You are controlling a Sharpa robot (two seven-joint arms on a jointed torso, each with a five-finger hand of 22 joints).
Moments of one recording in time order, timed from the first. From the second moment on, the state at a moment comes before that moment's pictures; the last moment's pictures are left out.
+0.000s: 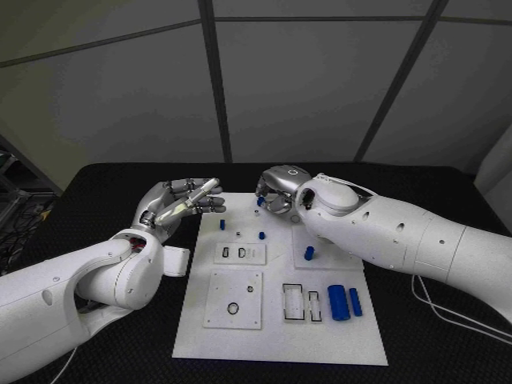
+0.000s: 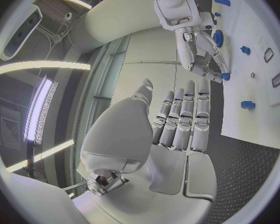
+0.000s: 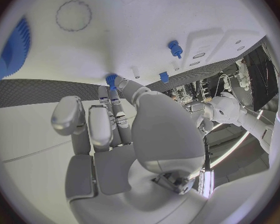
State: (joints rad) left arm 1.05 -0.90 0.15 1.67 -0.12 -0.45 0.46; left_hand 1.38 -0.02 0.07 0.13 0.05 0.91 0.22 0.13 0.07 1.01 0.16 0.11 0.07 1.09 0.11 0.19 0.16 0.18 0.95 0.22 0.38 0.15; right arm 1.23 -0.43 0.07 1.11 -1.74 -0.26 -0.14; right_hand 1.34 -0.10 0.45 -0.06 0.14 1.01 0.17 0.06 0.07 1.07 0.12 0.06 0.06 1.46 0.02 1.33 1.06 0.10 1.32 0.13 1.31 1.05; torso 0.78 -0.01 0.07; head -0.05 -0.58
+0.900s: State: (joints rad) left arm 1.05 -0.92 0.15 1.66 -0.12 -0.44 0.45; left_hand 1.38 -0.02 0.07 0.13 0.05 0.91 0.22 0.13 0.07 1.01 0.16 0.11 0.07 1.09 0.11 0.19 0.16 0.18 0.95 0.22 0.38 0.15; right arm 1.23 -0.76 0.12 1.40 -1.57 -0.31 -0.16; right_hand 1.29 -0.18 0.28 0.02 0.19 0.91 0.15 0.06 0.07 1.34 0.06 0.25 0.17 1.47 -0.01 1.38 1.14 0.10 1.36 0.10 1.35 1.12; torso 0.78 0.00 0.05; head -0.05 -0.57
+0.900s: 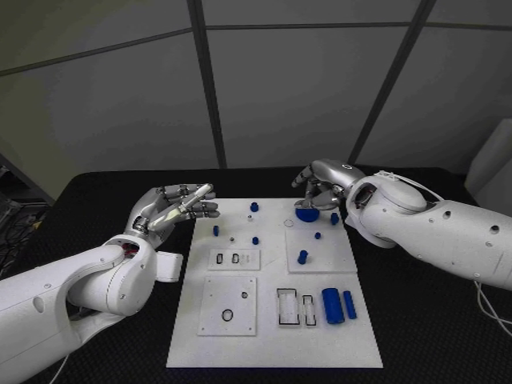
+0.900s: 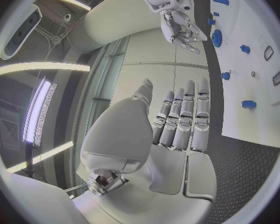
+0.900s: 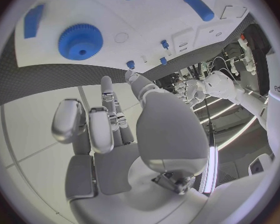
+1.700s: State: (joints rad) left arm 1.05 -0.91 0.15 1.65 -0.12 -0.43 0.45; left_hand 1.38 -0.02 0.07 0.13 0.05 0.91 0.22 0.13 0.07 1.01 0.16 0.11 0.07 1.09 0.11 0.19 0.16 0.18 0.95 0.22 0.38 0.15; right arm 1.23 -0.76 0.12 1.35 -1.45 -0.13 -0.27; right_hand 1.44 -0.14 0.04 0.23 0.22 0.86 0.16 0.12 0.09 1.33 0.08 1.22 1.18 1.46 -0.01 1.49 1.31 0.07 1.43 0.10 1.44 1.30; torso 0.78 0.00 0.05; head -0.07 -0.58
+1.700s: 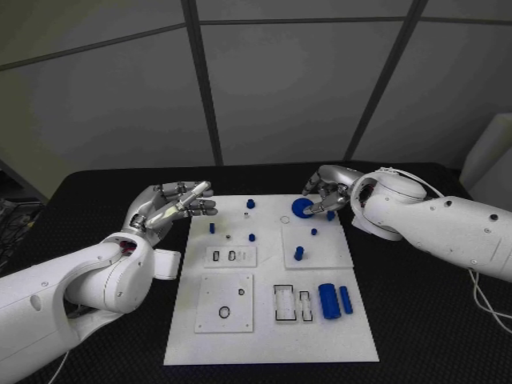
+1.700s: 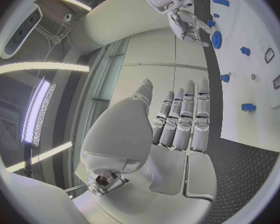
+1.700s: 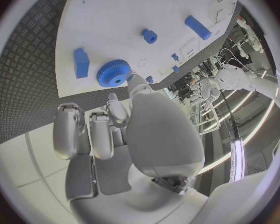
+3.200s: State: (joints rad) left arm 1.05 -0.90 0.15 1.65 -0.12 -0.42 0.44; left_hand 1.37 -0.02 0.07 0.13 0.05 0.91 0.22 0.13 0.07 1.01 0.16 0.11 0.07 1.09 0.11 0.19 0.16 0.18 0.95 0.22 0.38 0.15; right arm 1.23 -0.72 0.12 1.31 -1.50 -0.10 -0.30; right_hand 1.46 -0.07 0.07 0.21 0.24 1.01 0.13 0.20 0.11 1.39 0.04 1.32 1.29 1.47 -0.02 1.50 1.31 0.07 1.45 0.09 1.45 1.31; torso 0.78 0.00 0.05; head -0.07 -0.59
